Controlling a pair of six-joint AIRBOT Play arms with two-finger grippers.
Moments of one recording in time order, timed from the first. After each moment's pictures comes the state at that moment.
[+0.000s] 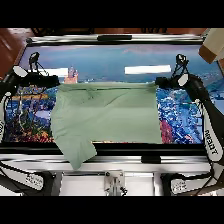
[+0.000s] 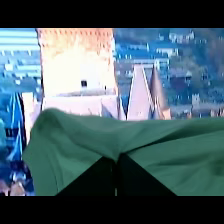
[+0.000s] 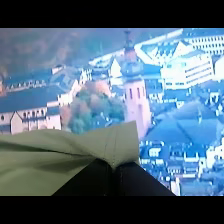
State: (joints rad) left arm 0.14 -1.72 1.54 1.08 -0.98 -1.25; right arm -0.03 -1.61 1.35 -1.32 0.71 1.53
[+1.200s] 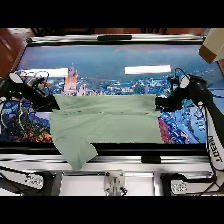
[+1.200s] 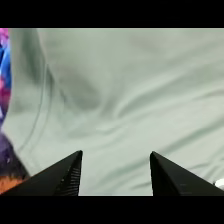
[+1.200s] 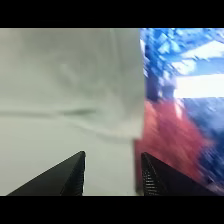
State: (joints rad) left arm 0.22 -1.66 1.42 1.17 -1.52 -1.36; right arm -0.03 -1.52 1.29 -1.42 1.35 1.57
